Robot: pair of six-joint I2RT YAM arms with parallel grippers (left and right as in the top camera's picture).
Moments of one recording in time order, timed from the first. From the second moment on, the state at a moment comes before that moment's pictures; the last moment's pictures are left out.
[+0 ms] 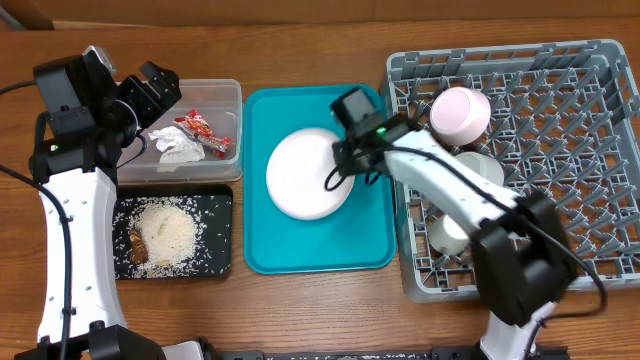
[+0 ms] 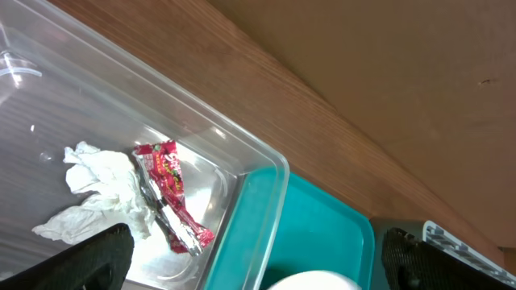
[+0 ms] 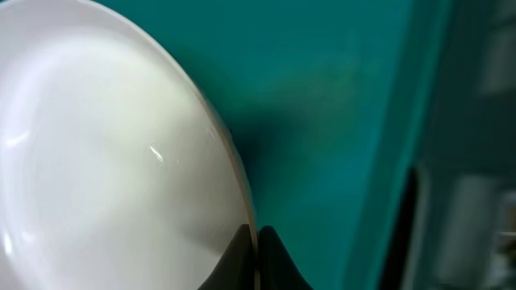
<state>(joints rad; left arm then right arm) 0.26 1.49 1.35 -0.58 0.34 -0.53 0.55 1.92 1.46 -0.72 0.05 0.30</state>
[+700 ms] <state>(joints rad) 0.26 1.49 1.35 -0.58 0.34 -0.53 0.14 1.54 1.48 -0.74 0.28 0.04</state>
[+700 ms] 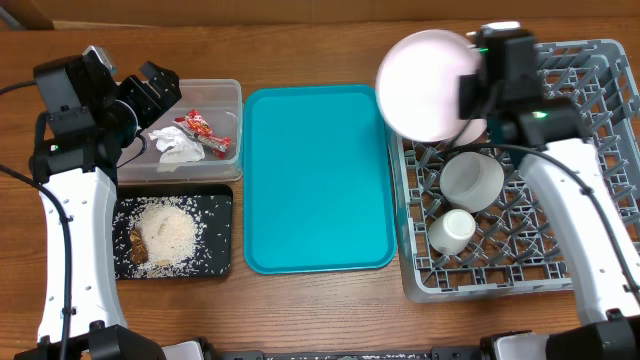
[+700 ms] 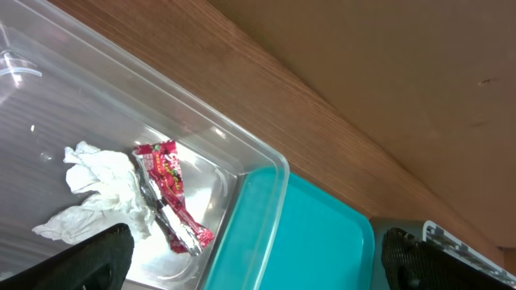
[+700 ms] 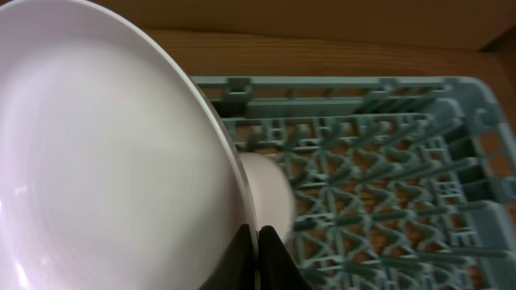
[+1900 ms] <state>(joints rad) 0.26 1.49 1.35 -0.58 0.34 -0.53 -0.36 1.64 1.48 -0.70 0.36 -0.43</state>
